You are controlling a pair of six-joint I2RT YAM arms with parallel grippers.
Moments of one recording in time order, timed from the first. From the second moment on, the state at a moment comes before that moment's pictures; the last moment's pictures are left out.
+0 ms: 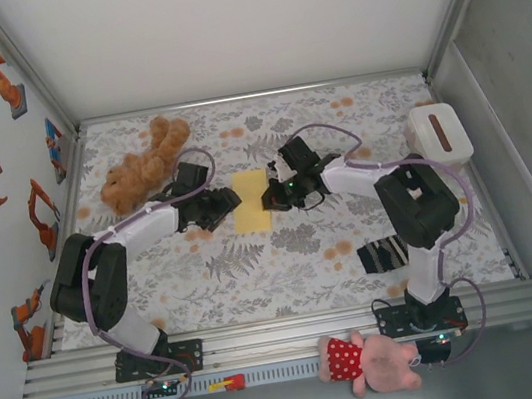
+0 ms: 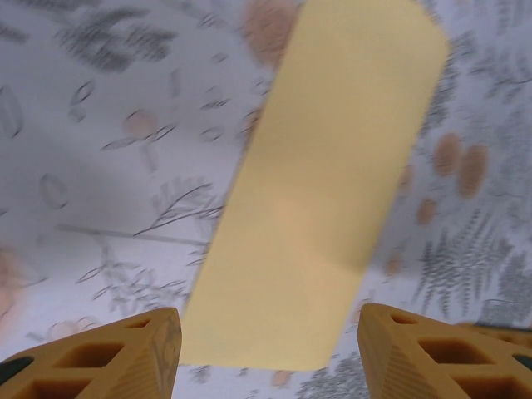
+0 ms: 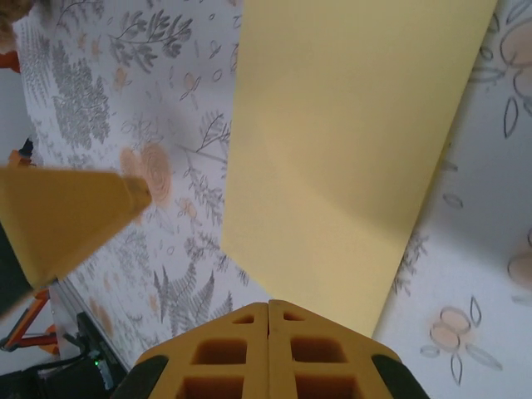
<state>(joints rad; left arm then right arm) -0.52 1.63 0.93 -0.32 0.23 -0.95 0.59 1.91 1.20 -0.29 -0.60 0.66</state>
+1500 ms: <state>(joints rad) -0.52 1.77 0.98 -0.24 0.41 -0.95 0.58 2.06 1.27 -0.31 -0.57 0.66</state>
